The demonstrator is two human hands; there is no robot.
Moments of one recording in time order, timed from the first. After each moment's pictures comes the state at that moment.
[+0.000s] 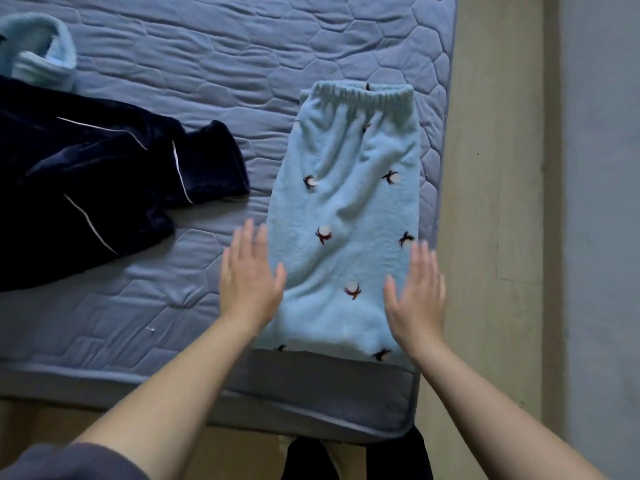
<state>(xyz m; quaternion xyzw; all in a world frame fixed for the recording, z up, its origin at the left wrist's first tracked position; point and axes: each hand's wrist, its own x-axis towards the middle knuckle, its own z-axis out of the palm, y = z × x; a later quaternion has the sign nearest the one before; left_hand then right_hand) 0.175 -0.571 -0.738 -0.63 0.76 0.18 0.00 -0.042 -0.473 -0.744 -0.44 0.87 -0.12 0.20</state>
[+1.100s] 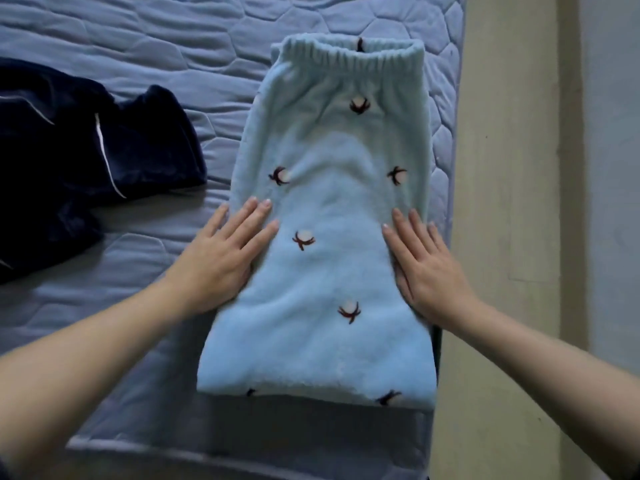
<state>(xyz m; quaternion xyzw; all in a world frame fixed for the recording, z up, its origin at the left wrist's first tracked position) 0.191 -0.645 -0.820 -0.29 0.96 0.04 0.05 -0.128 -0.514 -0.832 -0.75 0.66 -0.02 0.11</state>
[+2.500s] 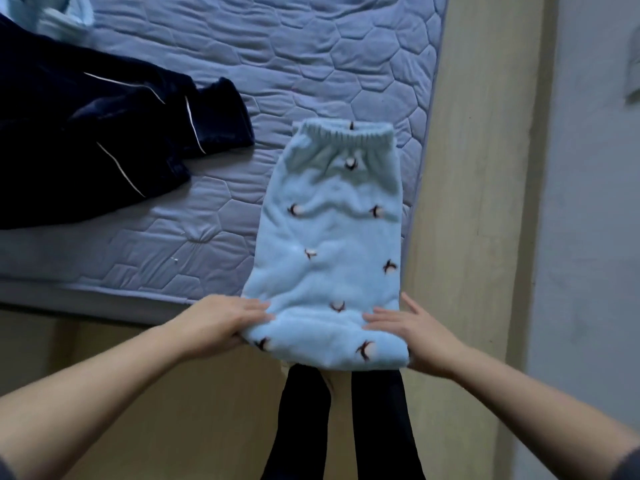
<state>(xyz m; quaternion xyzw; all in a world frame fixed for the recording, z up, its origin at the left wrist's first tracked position) 0.270 -0.475 -0.638 -0.23 0.90 0.32 0.17 -0.071 -0.336 -0.669 -0.74 0.51 0.07 0.44</state>
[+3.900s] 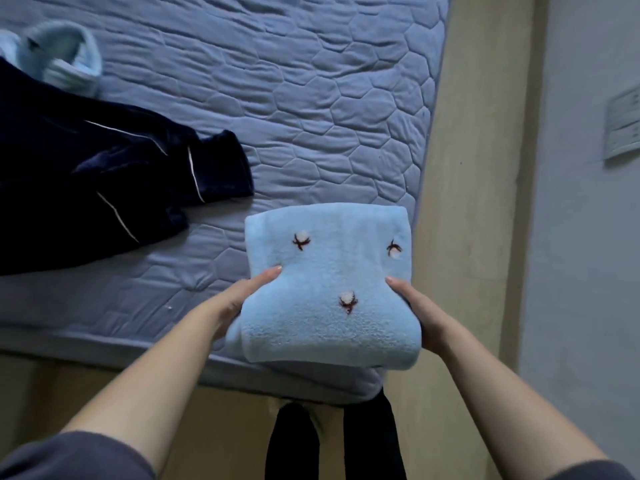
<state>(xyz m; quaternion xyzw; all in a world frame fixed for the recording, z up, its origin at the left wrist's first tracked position) 0.196 -0.571 -0.648 -0.62 0.18 0.77 0.01 -0.093 -0.471 -0.650 -0.05 0.60 -0.26 0.76</state>
